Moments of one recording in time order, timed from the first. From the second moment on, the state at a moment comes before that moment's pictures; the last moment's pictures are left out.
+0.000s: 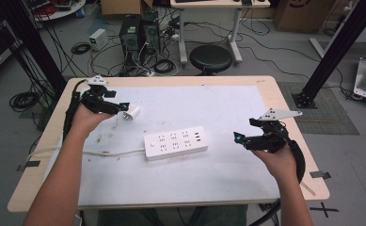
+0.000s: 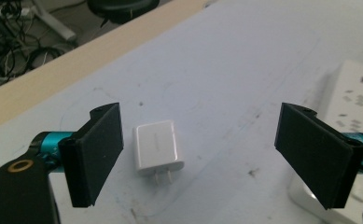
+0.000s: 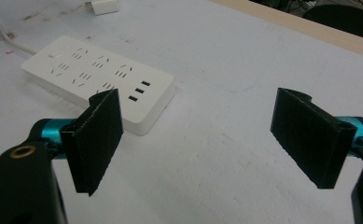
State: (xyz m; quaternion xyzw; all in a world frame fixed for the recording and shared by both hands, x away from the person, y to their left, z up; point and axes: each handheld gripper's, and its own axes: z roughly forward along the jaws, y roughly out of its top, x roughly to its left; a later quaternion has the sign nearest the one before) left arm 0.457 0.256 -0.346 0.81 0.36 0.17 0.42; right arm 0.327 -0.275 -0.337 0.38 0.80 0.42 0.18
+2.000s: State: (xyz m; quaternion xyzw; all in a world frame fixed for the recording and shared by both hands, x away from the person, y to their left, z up) left arm 0.513 0.237 -0.433 0.84 0.41 0.13 0.33; right arm 0.330 -0.284 -0.343 0.40 0.80 0.41 0.18
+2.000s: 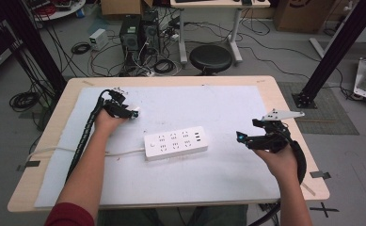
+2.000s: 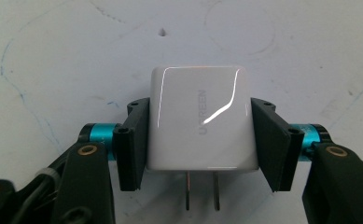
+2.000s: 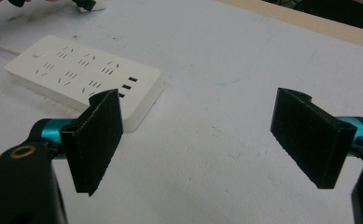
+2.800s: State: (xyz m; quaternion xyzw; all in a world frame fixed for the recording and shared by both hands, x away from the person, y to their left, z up) left arm 0.410 0.254 -0.326 0.85 0.31 0.15 0.41; right arm 0.324 -0.284 -0.334 0.39 0.80 0.43 0.18
